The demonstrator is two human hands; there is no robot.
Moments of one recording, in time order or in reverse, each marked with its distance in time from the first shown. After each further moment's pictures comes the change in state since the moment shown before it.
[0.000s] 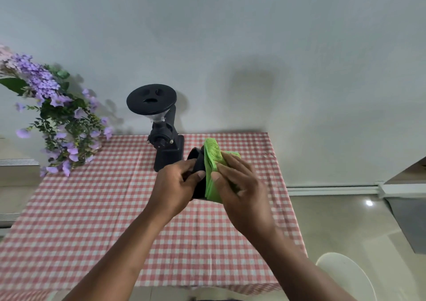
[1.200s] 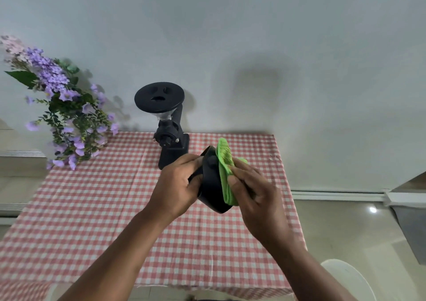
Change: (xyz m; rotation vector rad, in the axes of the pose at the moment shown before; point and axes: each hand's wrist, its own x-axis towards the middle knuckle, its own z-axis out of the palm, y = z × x) left_hand 0.002 0.001 -0.009 0.121 0.012 0.316; right_hand 0.000 0.009 -0.016 0.180 -0.078 -0.012
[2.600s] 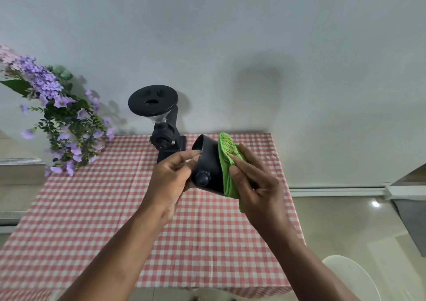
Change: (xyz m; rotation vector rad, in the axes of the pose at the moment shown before) left_hand 0.016 0.028 0.002 -0.816 0.155 -0.739; right_hand 0.009 -0.003 -0.007 0.187 0.129 0.045
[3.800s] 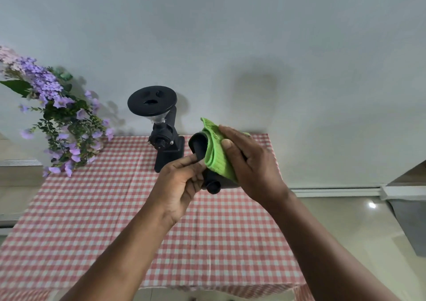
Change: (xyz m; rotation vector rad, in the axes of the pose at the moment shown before) left_hand -0.010 -0.001 0.011 -0.273 -0.244 -0.060; right_hand 0.047 -0.036 -0.004 -0.407 -0.160 -0.200
